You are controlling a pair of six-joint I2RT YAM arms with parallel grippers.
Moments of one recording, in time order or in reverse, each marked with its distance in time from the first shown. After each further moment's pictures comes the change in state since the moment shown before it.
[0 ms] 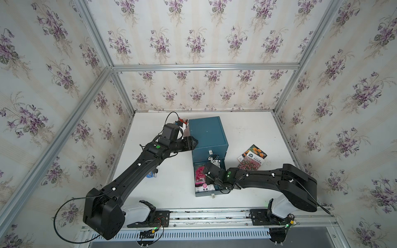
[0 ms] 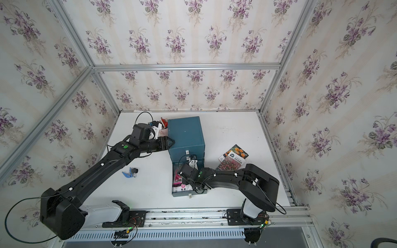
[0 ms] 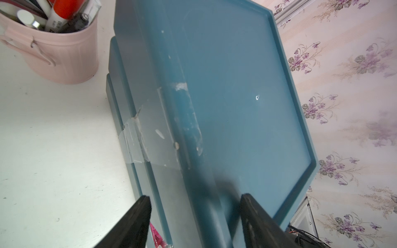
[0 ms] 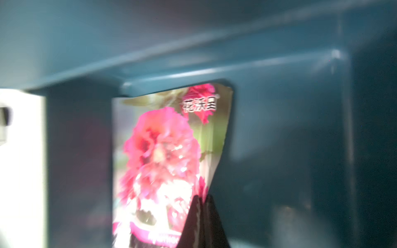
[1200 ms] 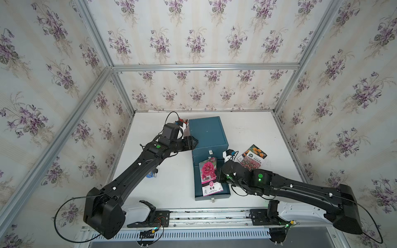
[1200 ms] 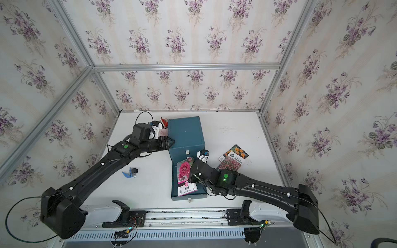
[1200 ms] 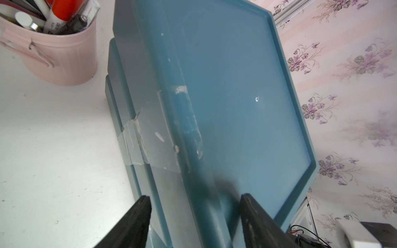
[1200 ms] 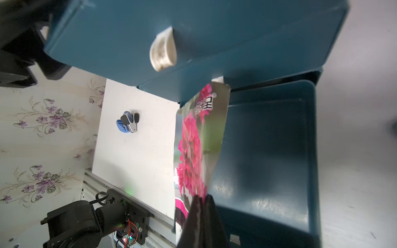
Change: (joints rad) left arm 0.003 0.010 0.003 0.006 0.003 0.002; right arm 0.046 -0.500 0.008 -0.265 0.021 0.063
